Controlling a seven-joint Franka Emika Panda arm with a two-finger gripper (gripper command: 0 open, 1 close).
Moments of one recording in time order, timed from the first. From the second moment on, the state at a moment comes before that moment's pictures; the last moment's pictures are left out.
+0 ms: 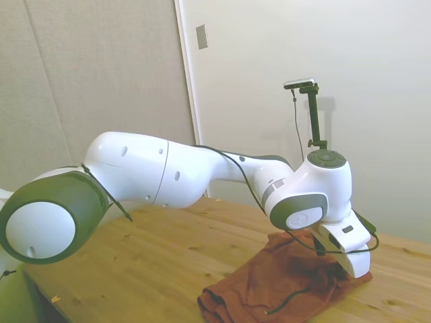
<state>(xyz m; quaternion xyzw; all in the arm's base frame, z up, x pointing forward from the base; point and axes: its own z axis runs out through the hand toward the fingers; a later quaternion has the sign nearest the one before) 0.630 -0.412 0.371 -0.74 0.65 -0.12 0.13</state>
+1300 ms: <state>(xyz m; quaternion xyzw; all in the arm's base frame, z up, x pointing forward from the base) 0.655 -0.259 0.495 -0.81 0.54 -0.17 0.12</state>
